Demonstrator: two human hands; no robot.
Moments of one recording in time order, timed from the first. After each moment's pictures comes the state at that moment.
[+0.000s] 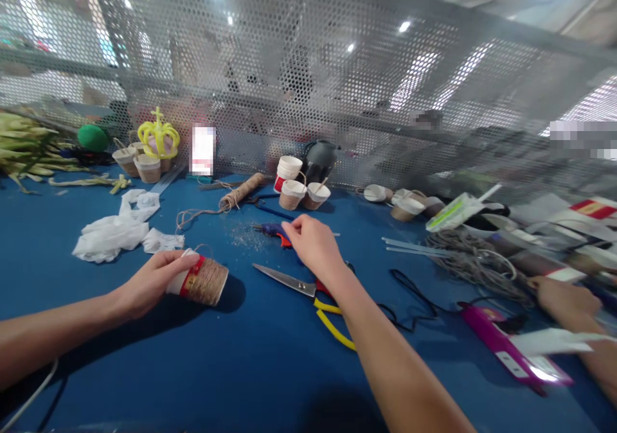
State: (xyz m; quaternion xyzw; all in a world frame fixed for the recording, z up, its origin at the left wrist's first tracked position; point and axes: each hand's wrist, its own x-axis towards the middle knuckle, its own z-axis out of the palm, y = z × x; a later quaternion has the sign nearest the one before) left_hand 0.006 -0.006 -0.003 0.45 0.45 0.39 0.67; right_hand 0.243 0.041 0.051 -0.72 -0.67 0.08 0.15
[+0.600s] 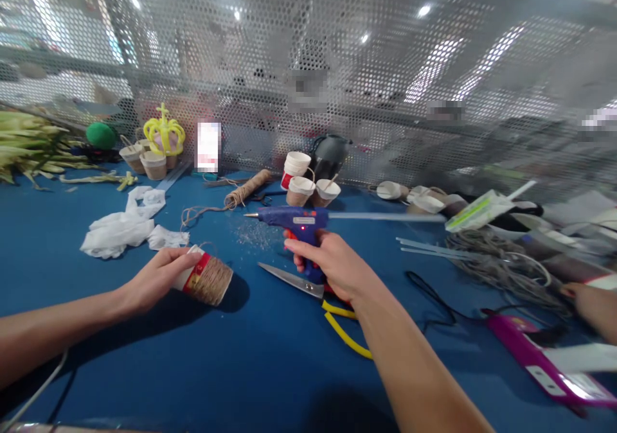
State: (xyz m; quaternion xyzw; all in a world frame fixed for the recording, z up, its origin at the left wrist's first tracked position) left_hand 0.006 -0.006 0.002 0.51 0.47 0.38 0.61; right_hand 0.253 0.014 0.052 -0.61 -0.60 0.42 0.31
